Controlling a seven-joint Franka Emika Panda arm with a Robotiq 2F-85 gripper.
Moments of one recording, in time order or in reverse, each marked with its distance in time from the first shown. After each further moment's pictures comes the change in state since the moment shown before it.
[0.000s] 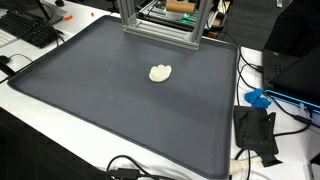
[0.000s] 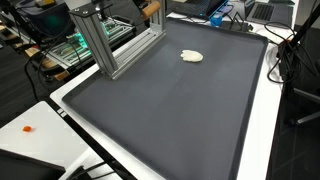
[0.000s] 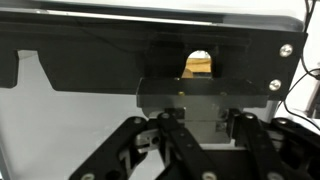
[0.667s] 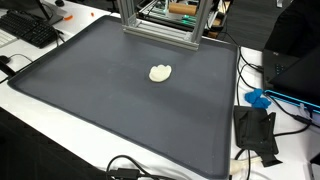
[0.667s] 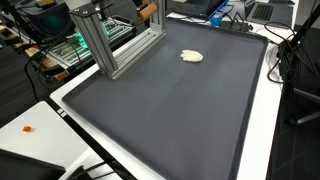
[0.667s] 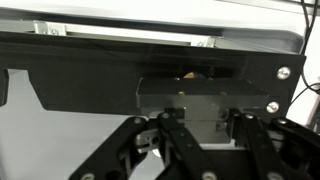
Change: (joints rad) arm 0.011 -0.025 0.024 -0.043 0.012 -0.011 0.009
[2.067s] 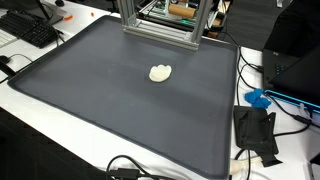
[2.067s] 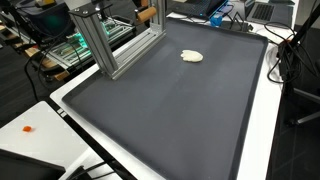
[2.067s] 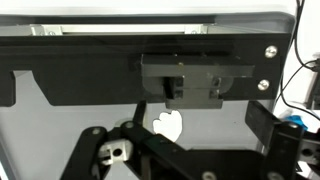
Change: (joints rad) arm -0.021 -0.009 0.001 0.035 0.021 -0.006 0.064
